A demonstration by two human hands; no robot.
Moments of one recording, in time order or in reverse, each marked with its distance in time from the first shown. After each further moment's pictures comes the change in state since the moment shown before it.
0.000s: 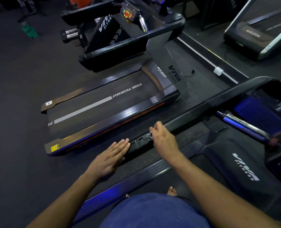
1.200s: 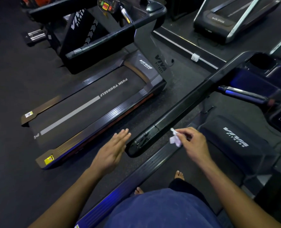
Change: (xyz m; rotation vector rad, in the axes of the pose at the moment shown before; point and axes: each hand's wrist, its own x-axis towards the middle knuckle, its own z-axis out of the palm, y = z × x) left_hand -0.049 -0.068 -0.030 -0.219 0.108 0.082; right_hand -0.088 -0.068 -0.018 0.581 0.228 0.581
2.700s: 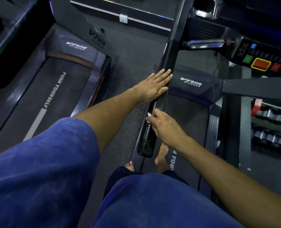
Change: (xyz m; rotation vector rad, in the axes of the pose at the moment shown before) left_hand 0.300 0.026 0.057 0.093 -0.633 0.772; right_hand 0.012 -0.078 0.127 -0.687 -0.053 0.024
